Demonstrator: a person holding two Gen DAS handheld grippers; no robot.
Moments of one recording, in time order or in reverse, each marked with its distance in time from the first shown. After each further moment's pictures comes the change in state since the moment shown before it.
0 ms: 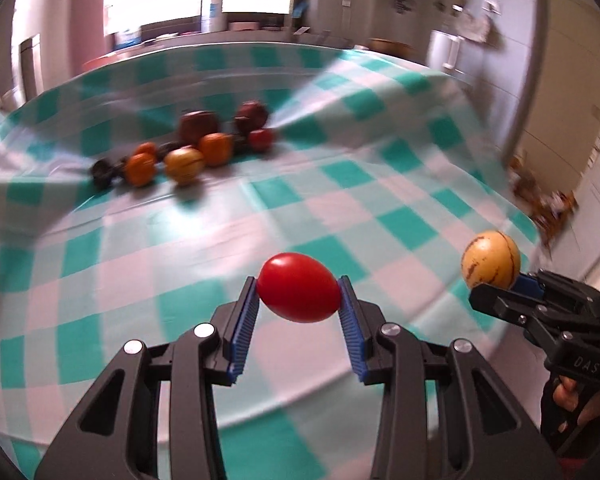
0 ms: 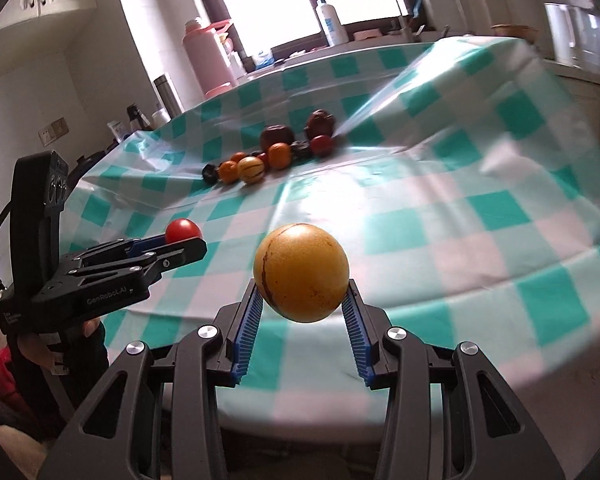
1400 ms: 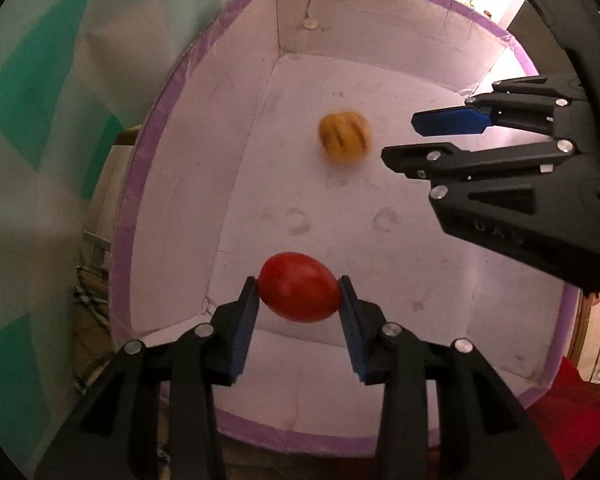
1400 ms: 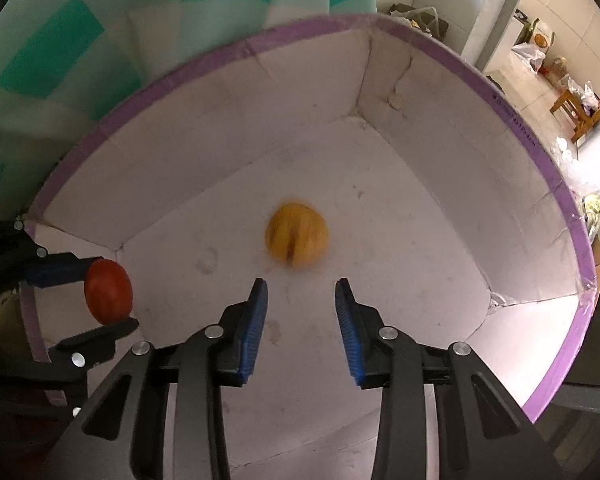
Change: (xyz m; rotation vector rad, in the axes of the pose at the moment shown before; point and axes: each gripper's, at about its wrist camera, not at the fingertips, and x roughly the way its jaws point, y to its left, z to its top) left arm 0.178 -0.306 -0.149 0.754 0.615 -0.299; right arm -0.021 -0.219 -0.184 0.342 0.493 -0.585
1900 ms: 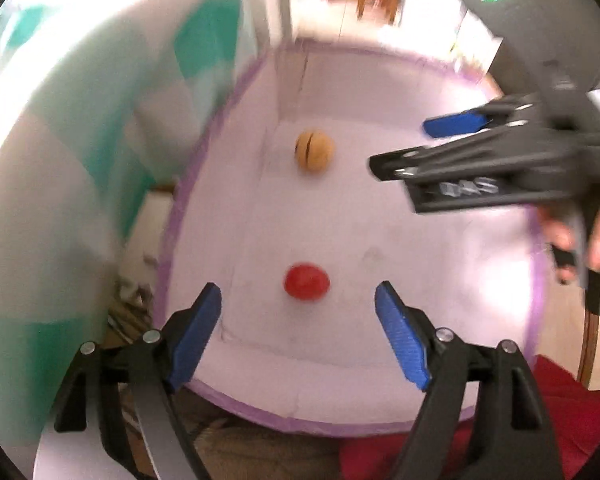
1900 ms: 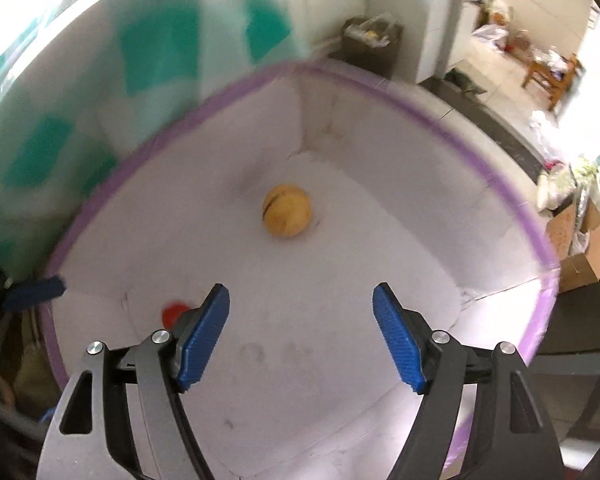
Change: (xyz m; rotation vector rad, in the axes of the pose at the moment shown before) left arm -0.056 -0.007 -0.011 0.025 -0.249 0.007; right arm -0.039 -0.043 0.011 0.190 -0.136 0.010
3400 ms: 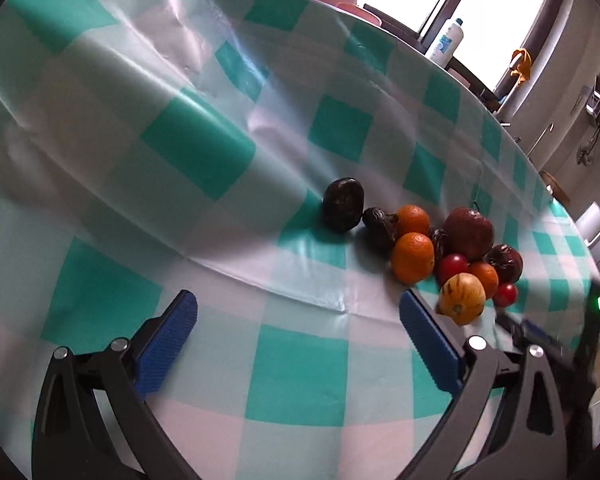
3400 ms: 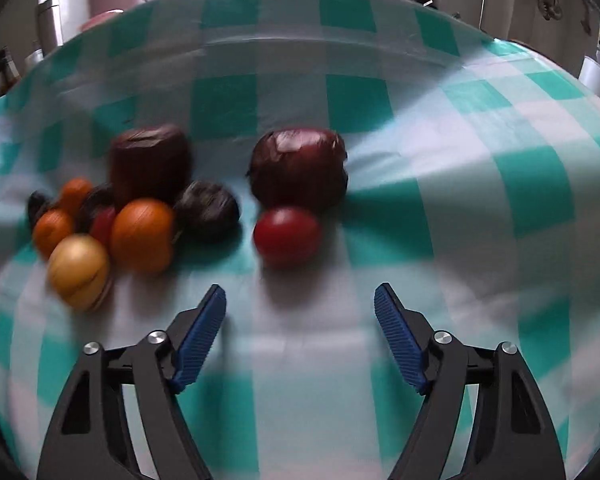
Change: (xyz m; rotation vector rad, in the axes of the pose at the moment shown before) left arm -0.261 0.451 -0.305 -1.397 -0.457 0.532; right arm 0.004 0.512 0.193 -0.571 -0.218 0.190
